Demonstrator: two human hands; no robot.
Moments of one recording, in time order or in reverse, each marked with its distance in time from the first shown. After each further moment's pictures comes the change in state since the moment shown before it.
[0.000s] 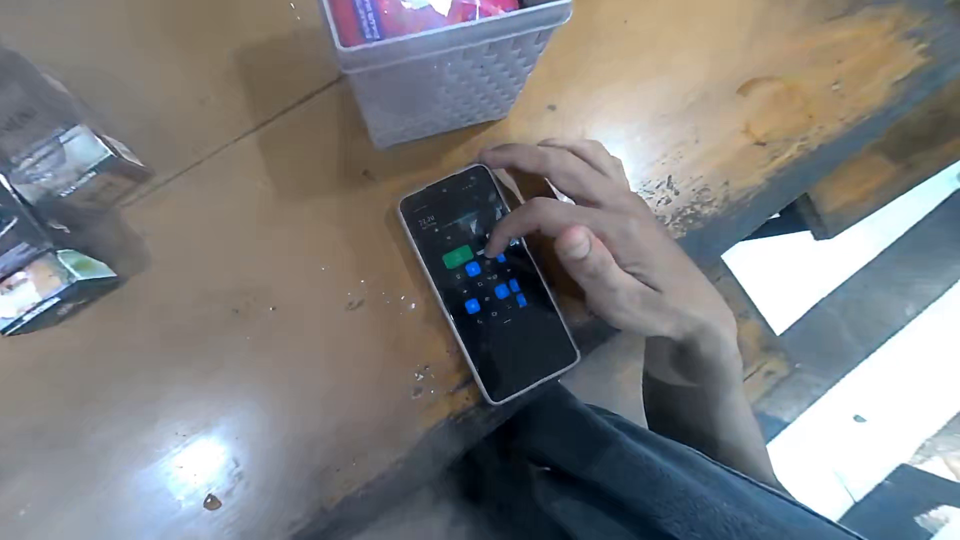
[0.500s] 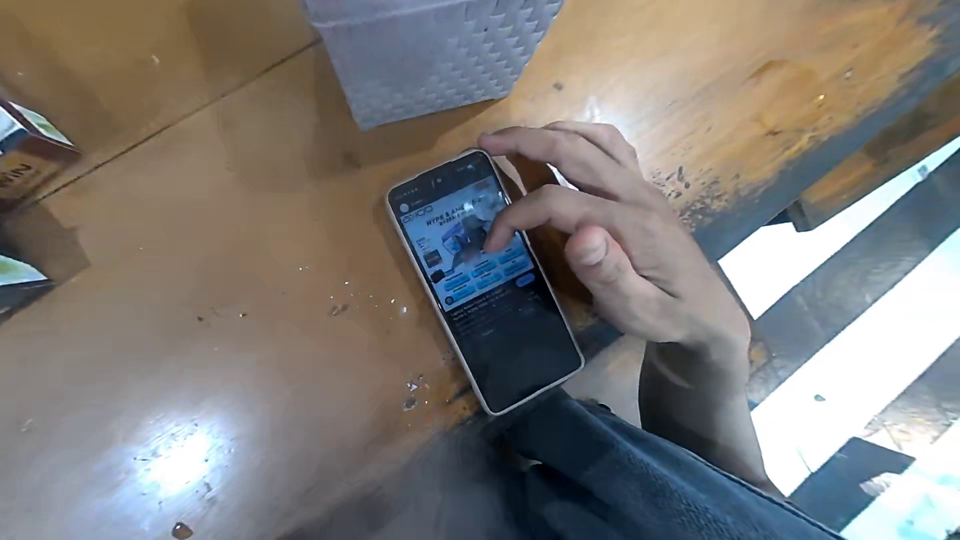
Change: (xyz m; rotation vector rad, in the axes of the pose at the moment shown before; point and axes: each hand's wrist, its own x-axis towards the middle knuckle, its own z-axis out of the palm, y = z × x) left_hand 0.005 -0.001 0.000 0.051 -0.077 -0.101; right_hand 0.001 0.000 0.000 0.007 -0.009 0.007
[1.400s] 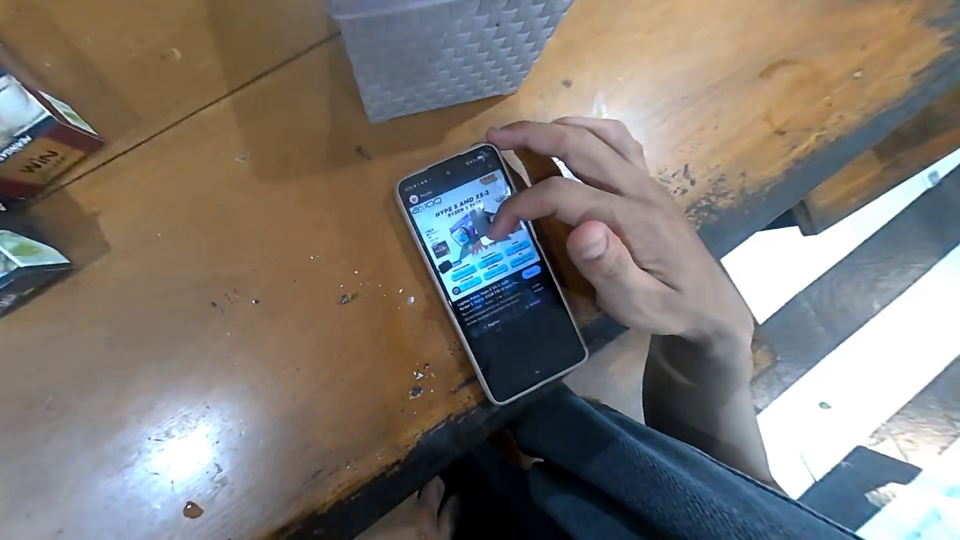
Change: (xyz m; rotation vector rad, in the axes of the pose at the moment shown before) left_hand 0.001 -0.008 0.008 -0.008 -0.032 -0.034; right_hand 0.000 -0.001 0.001 -0.014 0.000 -0.012
